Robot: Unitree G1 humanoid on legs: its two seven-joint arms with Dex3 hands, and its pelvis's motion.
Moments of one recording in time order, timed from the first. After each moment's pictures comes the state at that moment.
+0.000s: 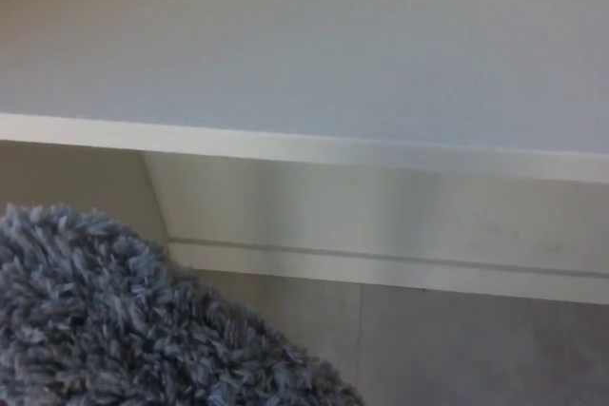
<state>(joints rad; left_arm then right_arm) 0.36 0.18 0.64 1.33 -0.30 -0.26 -0.07 0.80 -0.60 0.43 -0.52 -0.43 -0.37 -0.12</state>
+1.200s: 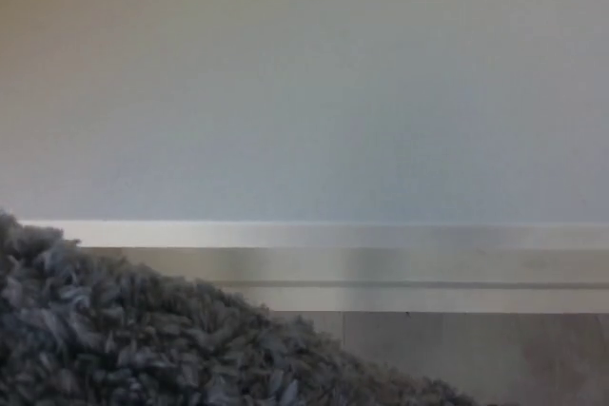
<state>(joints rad) 0.35 0.18 0.63 1.33 -0.31 -0.29 -0.06 0.60 -0.36 0.48 -0.64 -0.37 -0.36 -0.08</state>
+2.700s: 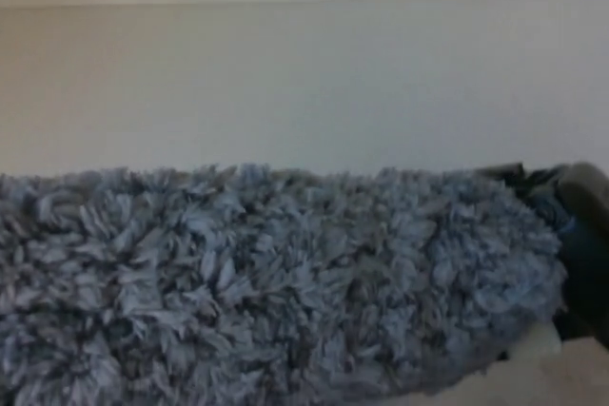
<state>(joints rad) 0.35 0.18 0.64 1.32 -0.33 -0.28 -0.06 -0.05 -0.45 0.18 -0.84 -0.38 0.03 0.22</state>
